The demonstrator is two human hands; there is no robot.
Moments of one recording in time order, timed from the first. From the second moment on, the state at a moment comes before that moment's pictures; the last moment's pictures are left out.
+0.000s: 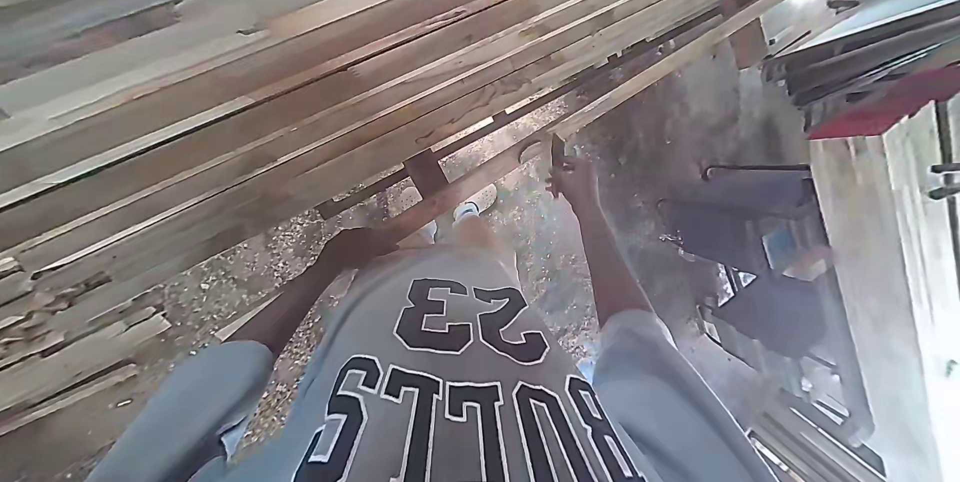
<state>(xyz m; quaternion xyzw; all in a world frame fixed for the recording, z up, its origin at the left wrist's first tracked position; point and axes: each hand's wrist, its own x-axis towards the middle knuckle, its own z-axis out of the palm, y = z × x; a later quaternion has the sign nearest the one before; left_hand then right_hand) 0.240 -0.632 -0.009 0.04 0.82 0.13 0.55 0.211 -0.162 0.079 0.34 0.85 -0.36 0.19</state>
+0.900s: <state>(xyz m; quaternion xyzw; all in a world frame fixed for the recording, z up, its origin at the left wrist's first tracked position) 0.265 -0.620 0.006 0.03 0.92 0.04 0.39 0.272 -0.212 0.044 0.30 0.90 -0.21 0.22</state>
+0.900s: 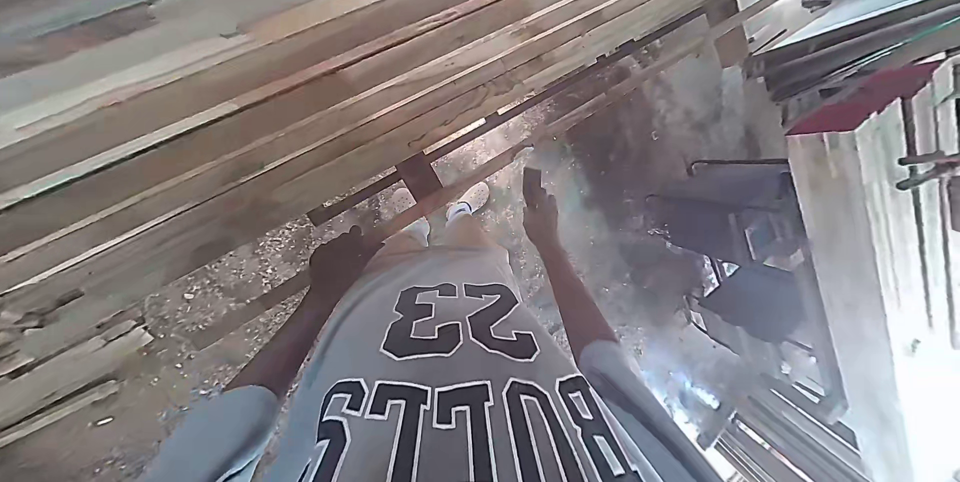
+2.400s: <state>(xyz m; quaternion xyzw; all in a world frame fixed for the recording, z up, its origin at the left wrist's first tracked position) 0.308 -0.788 -0.012 0.00 0.77 0.29 0.57 0.299 -0.407 0.112 0.16 0.86 -0.20 0.44</state>
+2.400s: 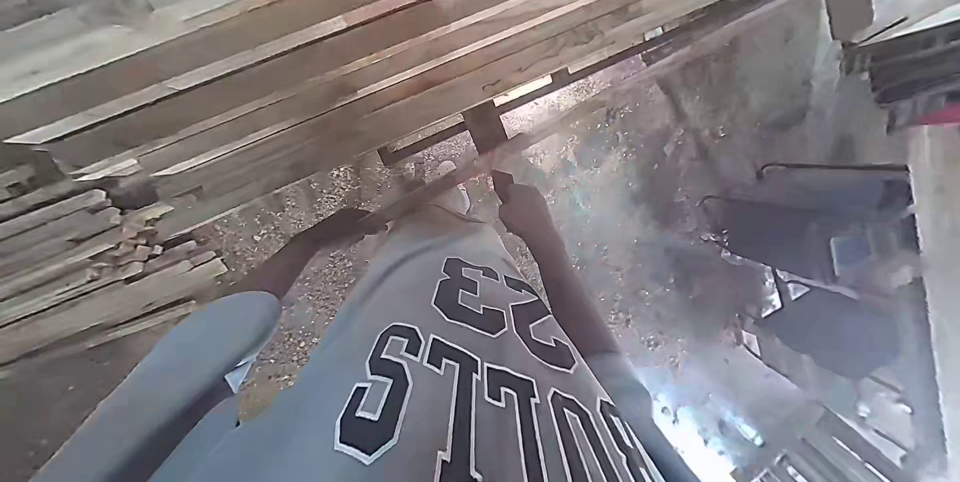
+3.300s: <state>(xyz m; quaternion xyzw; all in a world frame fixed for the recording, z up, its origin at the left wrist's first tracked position) 0.321 -0.793 -0.004 0.07 0.93 0.14 0.34 0.282 -0.483 0.085 0.31 0.86 -0.20 0.34</state>
